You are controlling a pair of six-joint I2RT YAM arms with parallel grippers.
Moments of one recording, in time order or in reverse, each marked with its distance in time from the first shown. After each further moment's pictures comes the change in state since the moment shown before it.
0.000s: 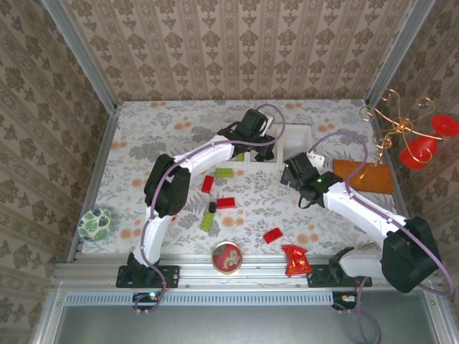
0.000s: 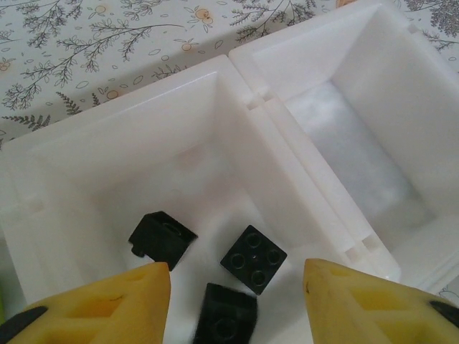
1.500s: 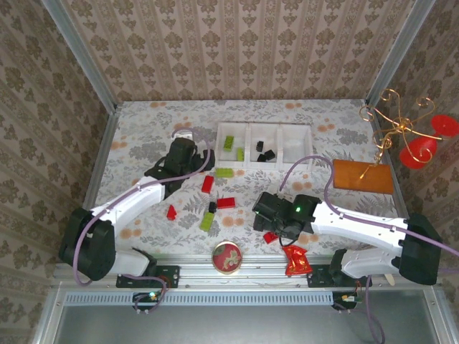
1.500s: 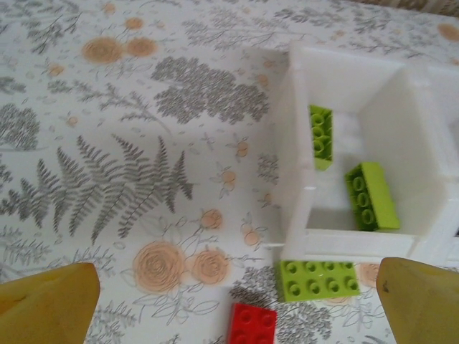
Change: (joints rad) left arm 0.240 -0.840 -0.983 0.221 -0.226 -0.265; right arm 0.541 -0.018 0.038 -0.321 -0.326 0.499
